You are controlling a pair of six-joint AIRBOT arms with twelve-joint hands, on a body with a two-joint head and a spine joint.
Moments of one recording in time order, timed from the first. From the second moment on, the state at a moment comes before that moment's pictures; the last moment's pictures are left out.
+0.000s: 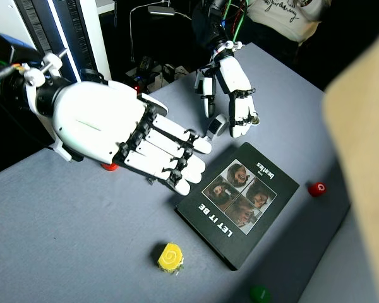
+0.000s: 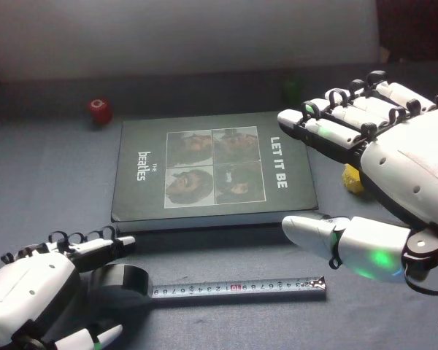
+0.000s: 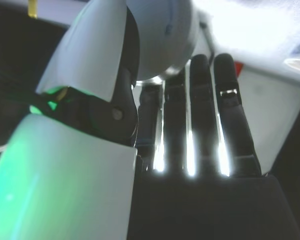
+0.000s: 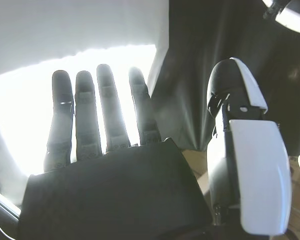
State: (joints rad) left arm 1.30 -1.00 0.71 -0.65 -1.24 0.95; right arm -0.56 -0.86 0.48 0.79 0.90 -1.82
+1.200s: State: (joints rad) left arm 1.29 -1.03 0.75 -0.66 -1.26 1.00; right arm -0.58 -0.86 0.47 0.77 0.87 -1.82
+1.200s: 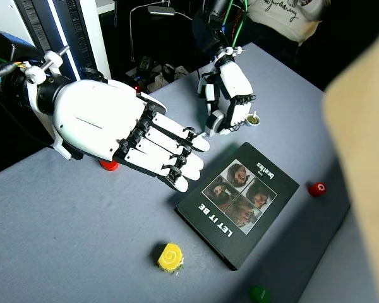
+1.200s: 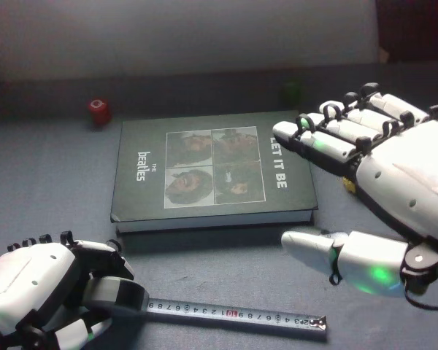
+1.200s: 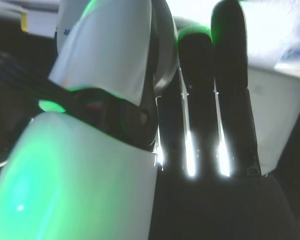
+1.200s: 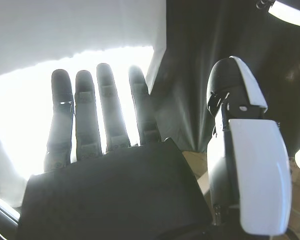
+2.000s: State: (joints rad) left arm 1.05 -0.88 0.73 -0.76 -1.09 0.97; right arm -0.41 -0.99 0.52 1.03 0.82 -2.16
